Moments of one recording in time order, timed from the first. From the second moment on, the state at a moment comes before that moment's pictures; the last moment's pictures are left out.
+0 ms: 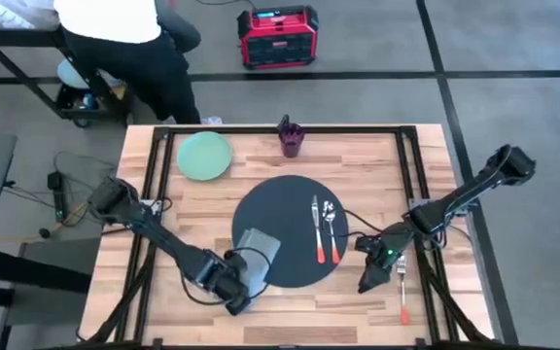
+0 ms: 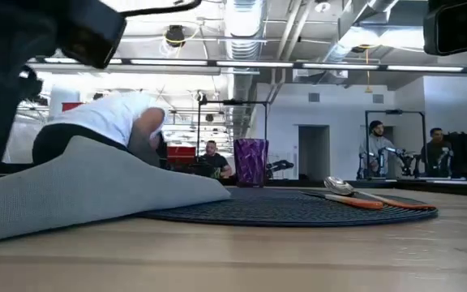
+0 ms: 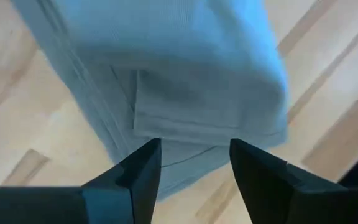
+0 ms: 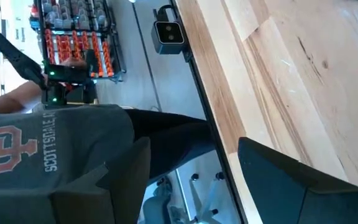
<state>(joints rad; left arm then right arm) -0.60 1.77 1.18 -0.77 -0.06 -1.31 0.51 1.07 0.41 0.19 -0.33 1.34</state>
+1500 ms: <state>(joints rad) -0.58 1.77 1.15 -0.80 -0.07 -1.20 0.51 1.07 0.41 0.20 -0.34 1.43</state>
